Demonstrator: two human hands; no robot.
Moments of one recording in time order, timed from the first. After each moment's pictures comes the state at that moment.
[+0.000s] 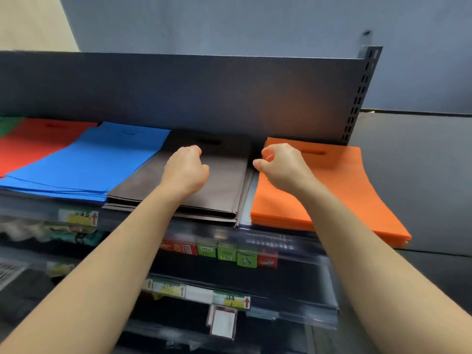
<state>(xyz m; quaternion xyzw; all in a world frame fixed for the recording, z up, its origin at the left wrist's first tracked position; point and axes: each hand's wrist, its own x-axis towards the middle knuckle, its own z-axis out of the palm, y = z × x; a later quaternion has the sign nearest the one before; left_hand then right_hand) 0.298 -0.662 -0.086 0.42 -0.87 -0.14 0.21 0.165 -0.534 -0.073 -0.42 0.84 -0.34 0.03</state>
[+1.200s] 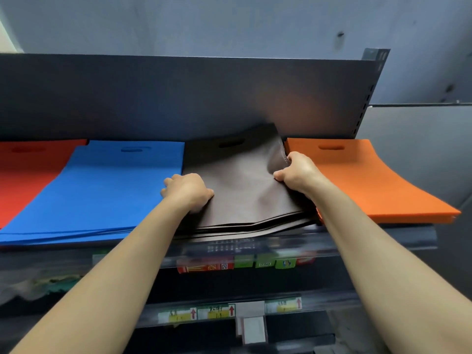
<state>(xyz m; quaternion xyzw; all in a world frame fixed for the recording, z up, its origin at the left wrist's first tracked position) 0.345 -0.797 -0.113 0.41 -0.90 -0.15 0.02 0.211 -0.629 -0.092 -0.21 0.91 -0.34 0.05</state>
